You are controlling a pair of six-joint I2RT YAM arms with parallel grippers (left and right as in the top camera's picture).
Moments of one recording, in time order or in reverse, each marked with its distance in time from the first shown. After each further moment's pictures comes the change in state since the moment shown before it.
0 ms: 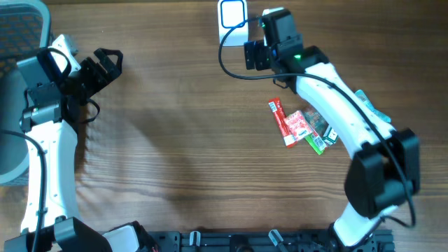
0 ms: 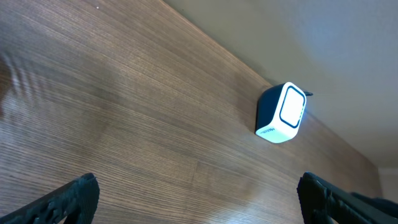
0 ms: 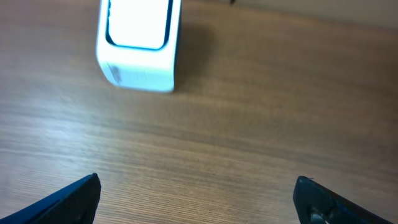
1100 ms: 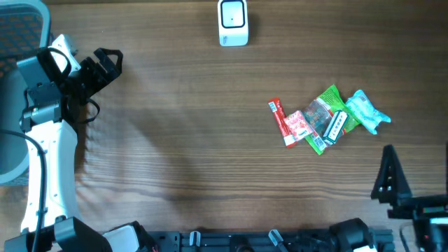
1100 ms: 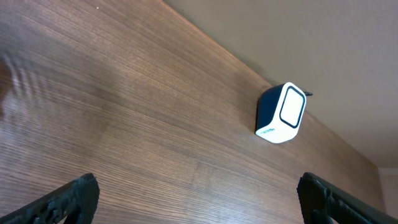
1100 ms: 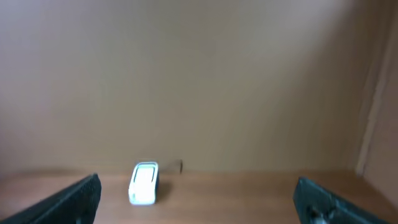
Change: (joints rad) left arm 0.000 0.000 0.000 0.000 0.000 0.000; right arm -0.148 -1.575 -0.434 -0.220 -0.003 -0.090
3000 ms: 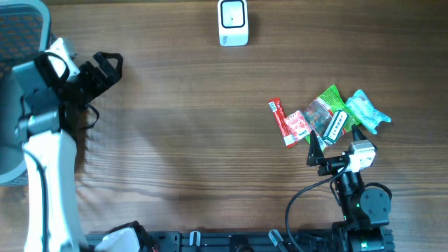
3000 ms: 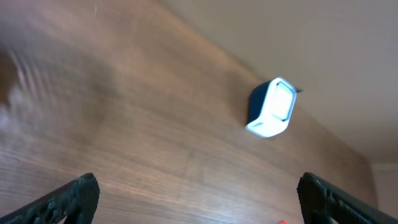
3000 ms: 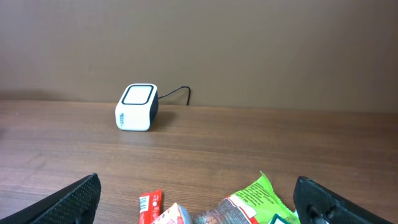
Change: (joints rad) left arm 0.000 -0.127 0.000 -0.086 -0.001 0.000; right arm -0.169 -0.270 -1.084 0.704 -0.262 -0.029
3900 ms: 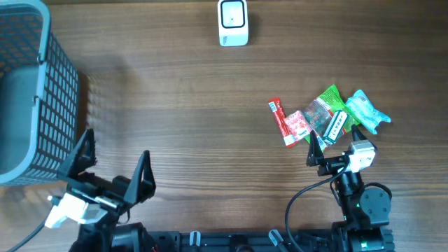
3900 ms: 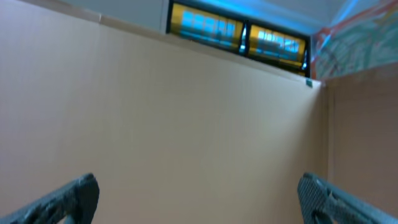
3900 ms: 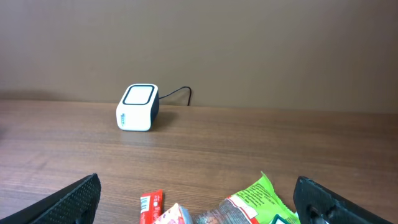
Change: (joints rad) left arm -0.174 -1.283 -0.775 0.805 -0.048 0.015; right arm 0.000 -0.001 0.000 0.000 -0.004 0.000
